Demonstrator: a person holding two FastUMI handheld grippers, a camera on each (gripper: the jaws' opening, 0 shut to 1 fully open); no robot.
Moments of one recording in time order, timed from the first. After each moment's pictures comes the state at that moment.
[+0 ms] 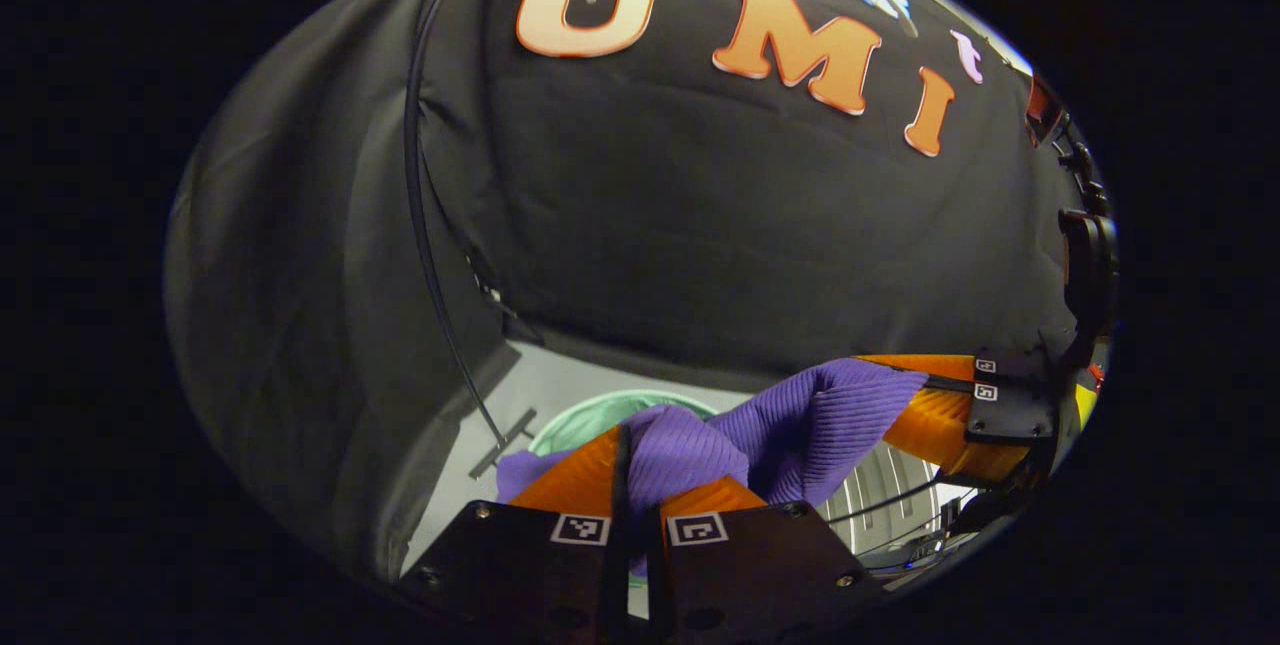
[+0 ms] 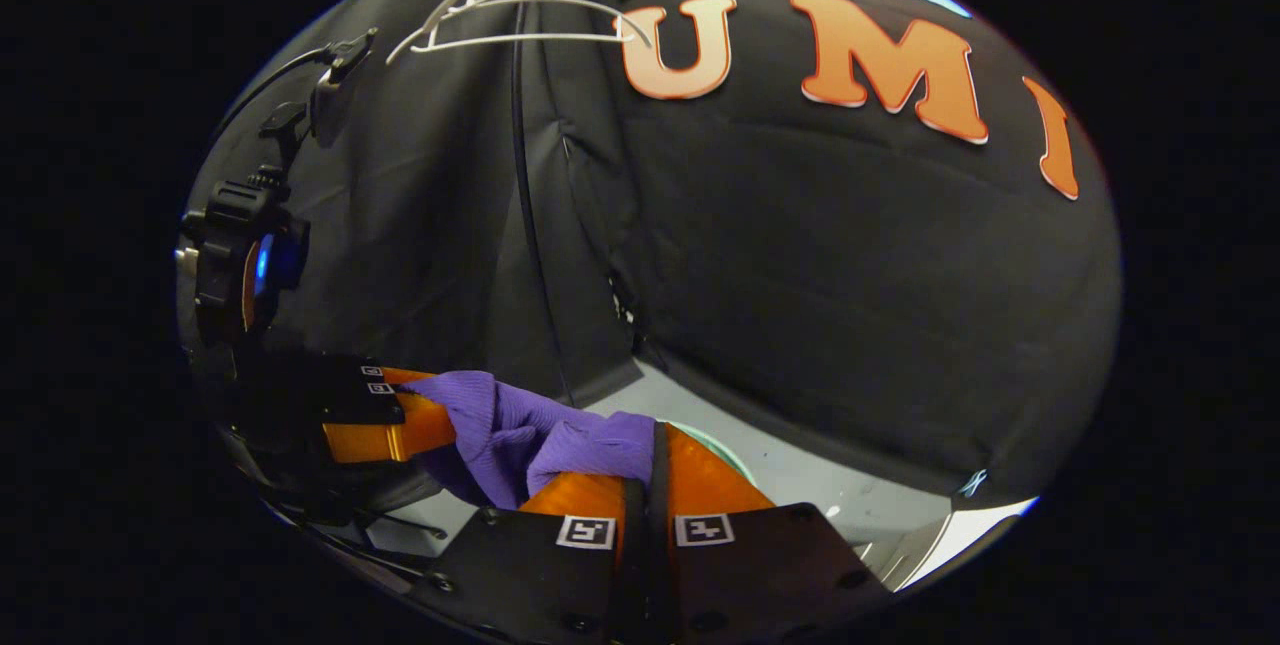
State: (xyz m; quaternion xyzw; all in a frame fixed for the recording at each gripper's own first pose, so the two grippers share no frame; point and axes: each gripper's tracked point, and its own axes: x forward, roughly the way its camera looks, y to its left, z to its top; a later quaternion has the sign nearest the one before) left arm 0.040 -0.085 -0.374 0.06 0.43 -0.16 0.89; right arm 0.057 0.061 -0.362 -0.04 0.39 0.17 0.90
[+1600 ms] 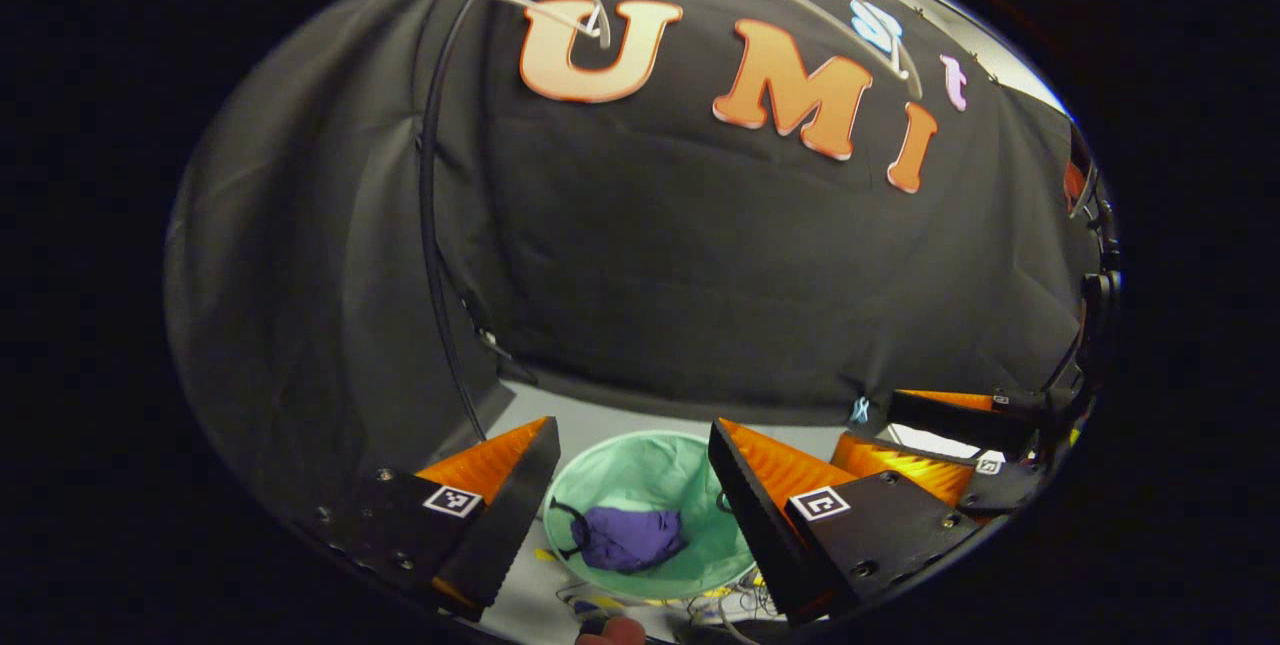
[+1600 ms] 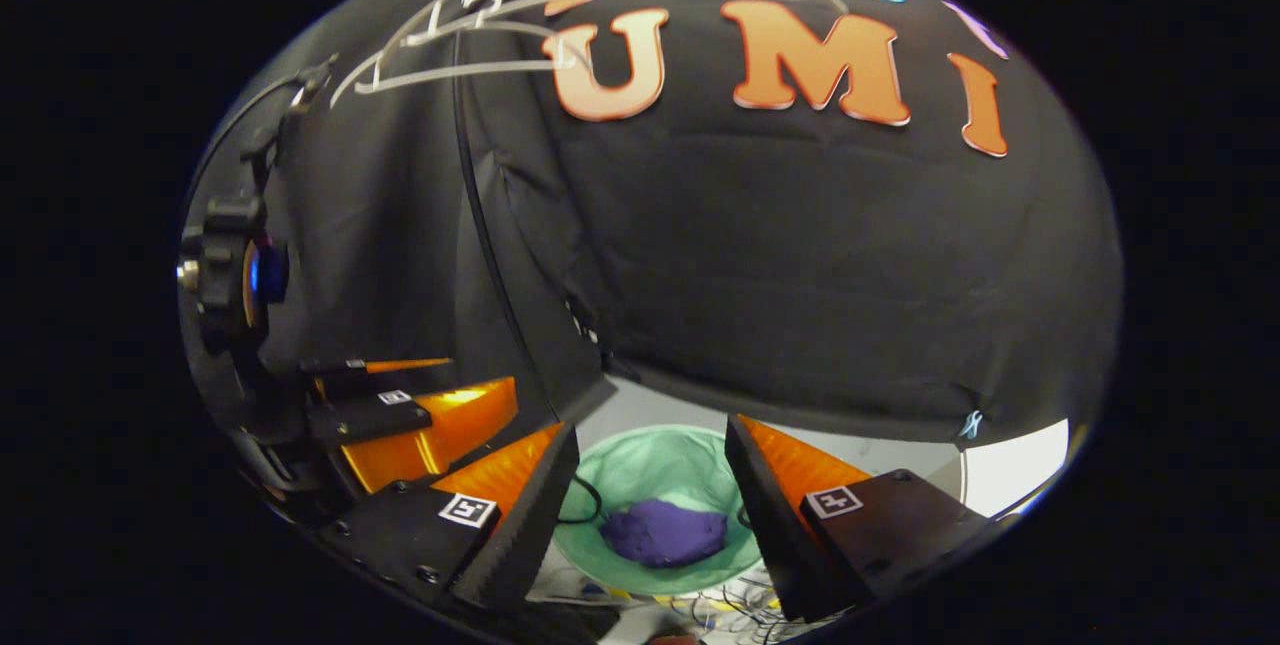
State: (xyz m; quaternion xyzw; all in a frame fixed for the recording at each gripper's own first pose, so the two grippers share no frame) left arm 0.090 -0.056 -0.258 0.03 0.32 -0.20 0.93; right arm 0.070 0.107 -0.252 0.02 0.29 0.06 0.95
